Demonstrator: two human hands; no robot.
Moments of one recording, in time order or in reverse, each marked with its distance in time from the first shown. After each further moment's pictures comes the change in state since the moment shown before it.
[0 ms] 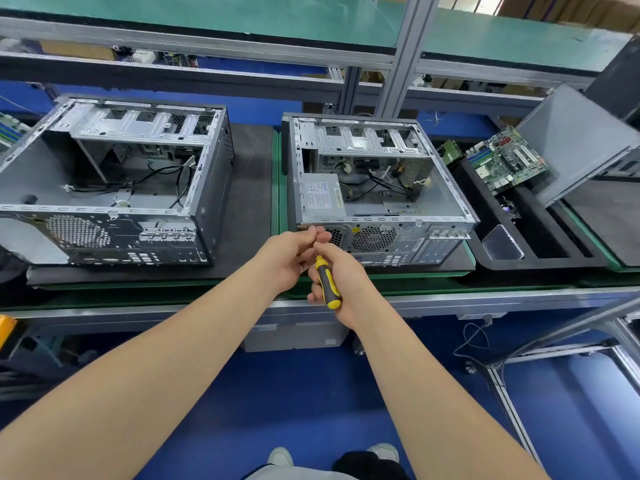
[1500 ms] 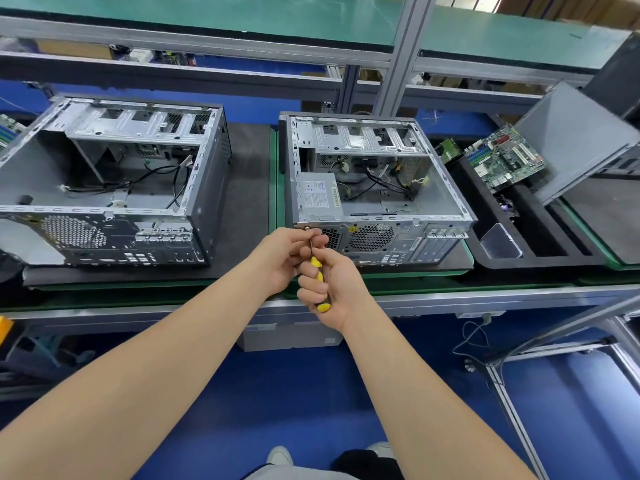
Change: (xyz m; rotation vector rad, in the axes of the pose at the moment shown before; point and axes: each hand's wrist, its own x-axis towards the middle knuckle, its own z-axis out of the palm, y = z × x) left_hand 0.000 0.002 -0.007 0.046 -0.019 -0.044; right_hand 0.000 0.007 0.005 0.480 -0.182 0.135
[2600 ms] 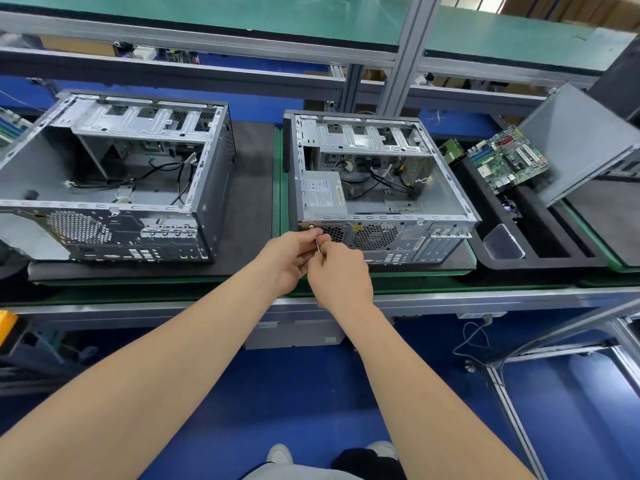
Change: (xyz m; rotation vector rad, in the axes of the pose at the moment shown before) left_hand 0.002 -0.007 0.004 -0.047 0.055 0.014; right_hand -0.002 0.004 0.008 -1.682 0.663 -0.658
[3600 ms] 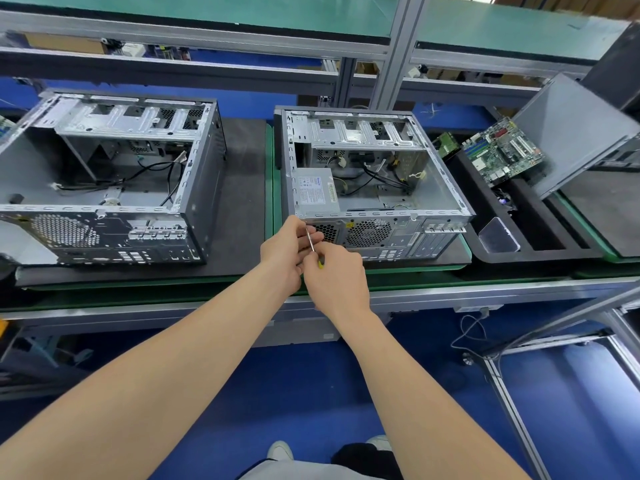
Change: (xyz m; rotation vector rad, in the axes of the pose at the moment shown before) left_hand 0.001 -0.008 0.020 -0.038 0.224 0.056; right_hand -0.007 0.006 -0.003 0.177 -0.038 0.039
